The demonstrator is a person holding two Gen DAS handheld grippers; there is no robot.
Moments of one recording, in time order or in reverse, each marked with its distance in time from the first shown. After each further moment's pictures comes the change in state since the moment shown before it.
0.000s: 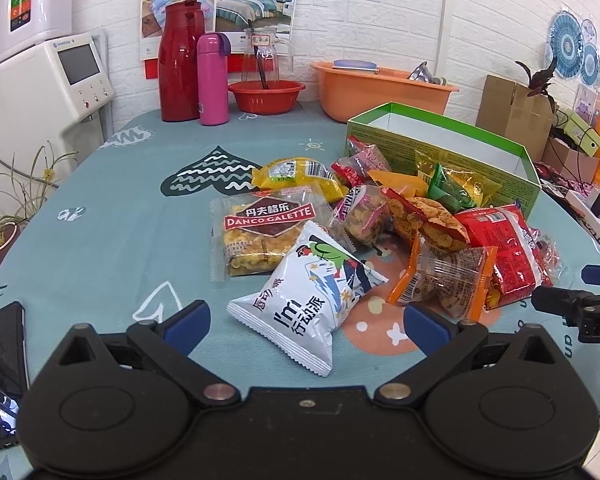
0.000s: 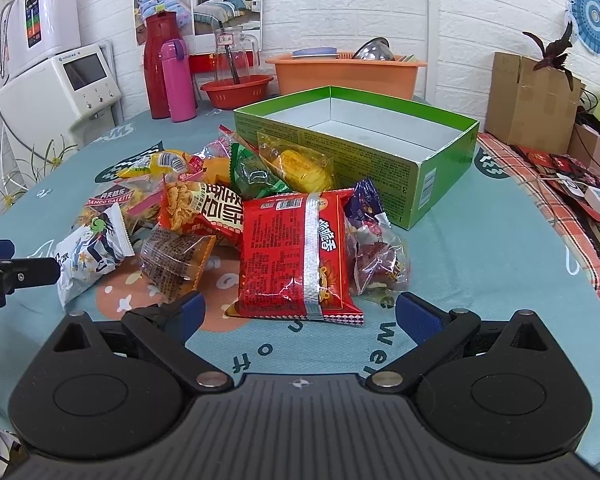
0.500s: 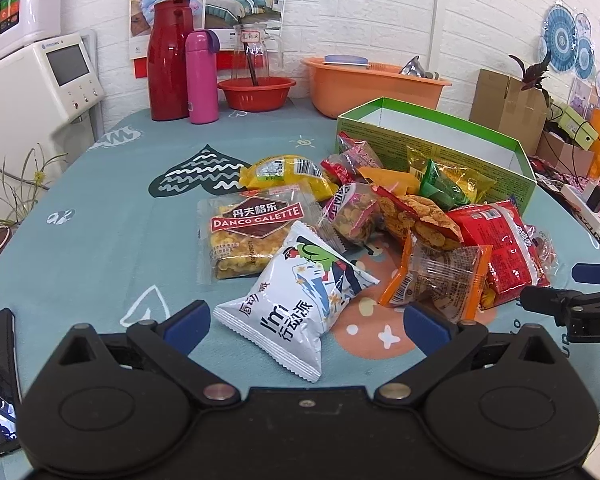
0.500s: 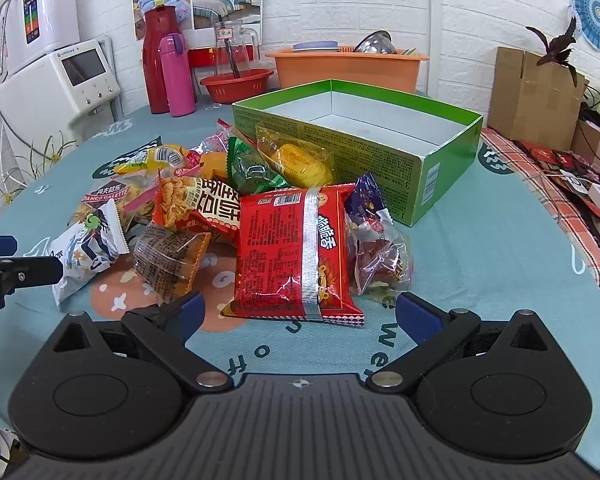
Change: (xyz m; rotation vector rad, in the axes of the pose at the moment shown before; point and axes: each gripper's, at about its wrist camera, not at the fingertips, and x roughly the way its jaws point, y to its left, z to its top) left arm 0.008 -0.004 0.004 0.016 0.013 -0.015; right arm 0.009 -0.003 0.001 0.007 0.019 0.007
